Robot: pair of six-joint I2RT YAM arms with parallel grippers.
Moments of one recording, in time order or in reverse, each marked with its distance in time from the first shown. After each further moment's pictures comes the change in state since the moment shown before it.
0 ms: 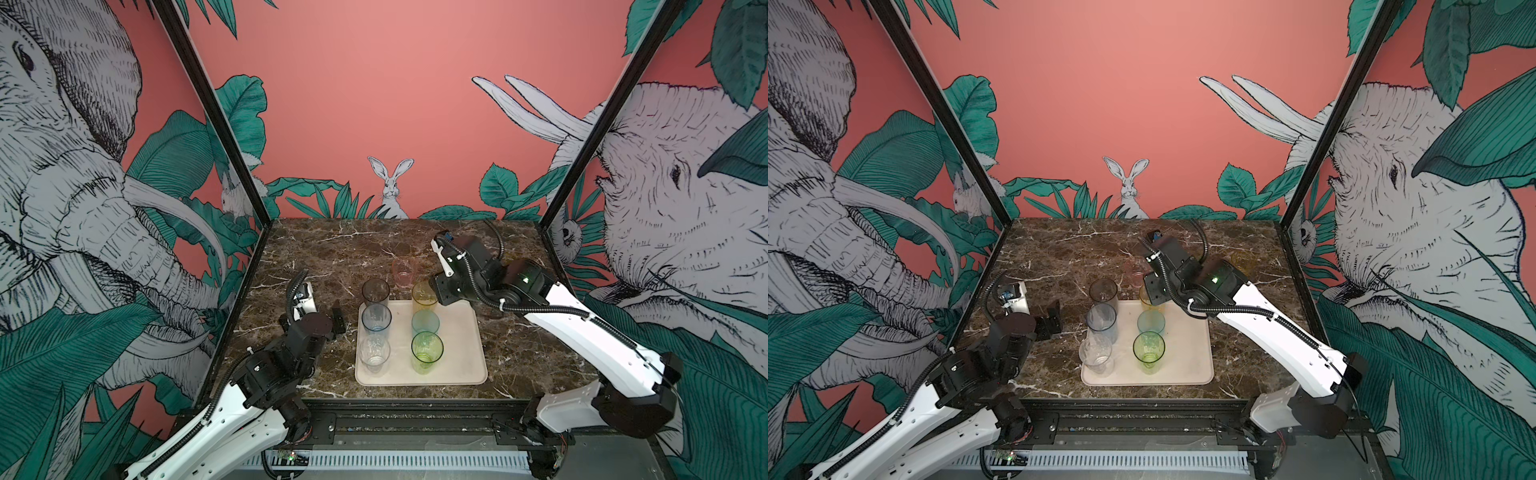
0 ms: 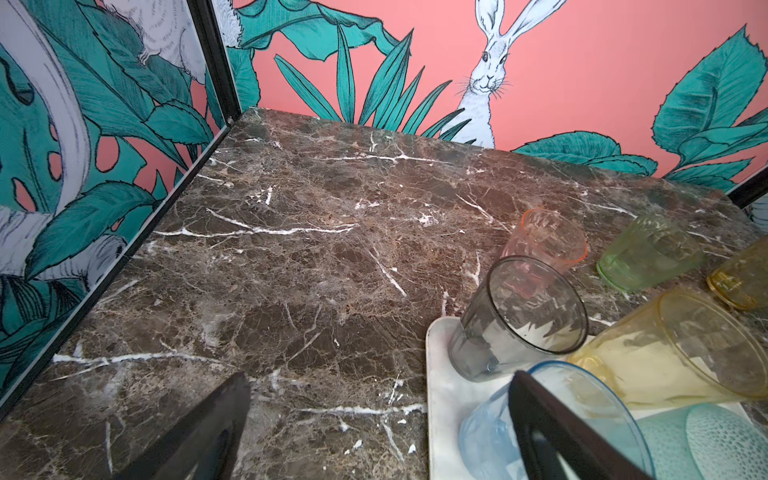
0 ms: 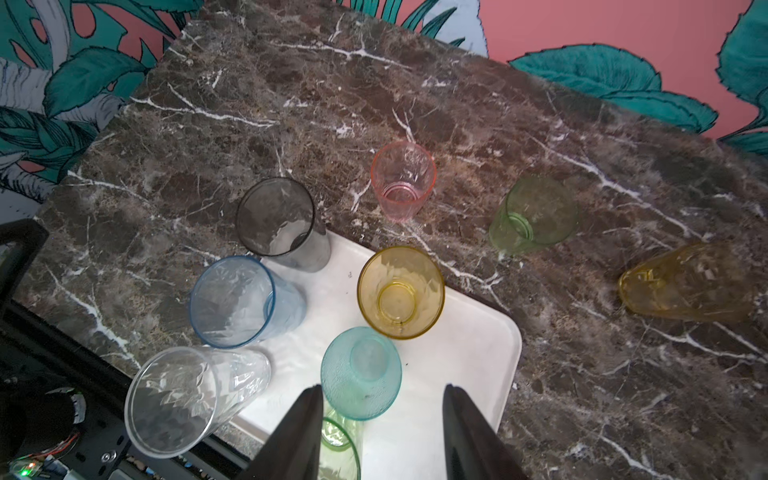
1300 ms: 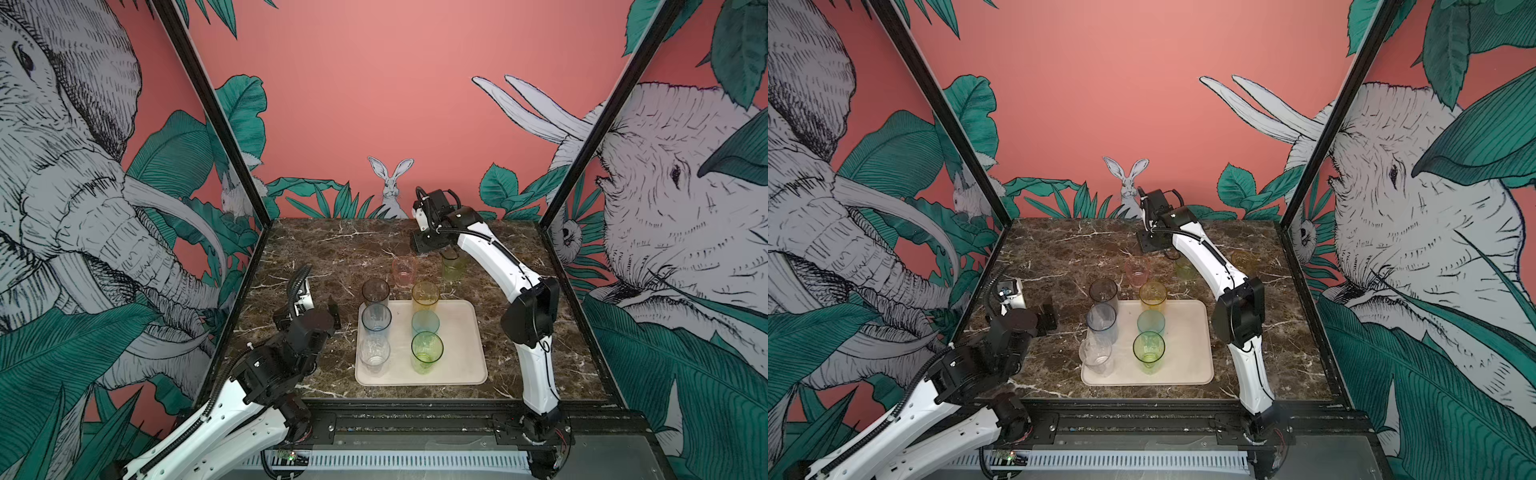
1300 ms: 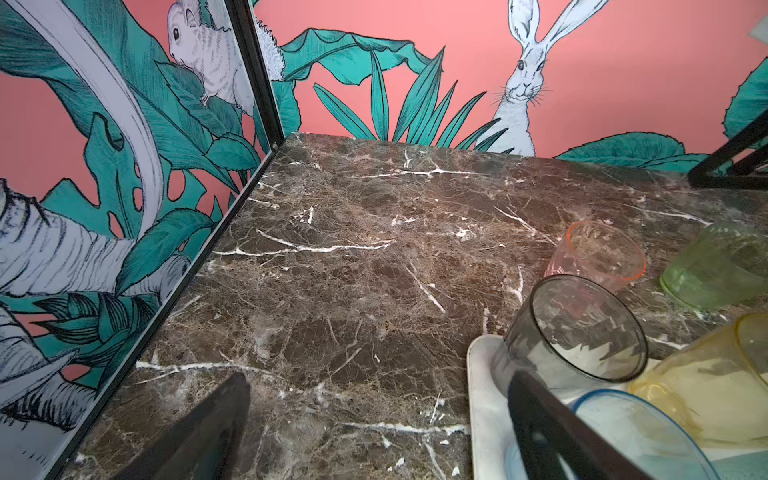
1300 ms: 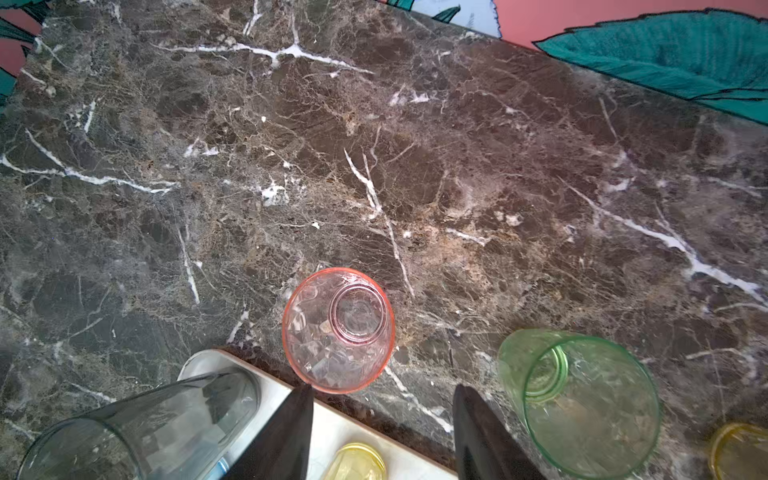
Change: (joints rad) left arm 0.000 0.045 0.049 -0.045 -0.100 0.050; right arm -0.328 0.742 0.554 0.046 -0.299 -0.166
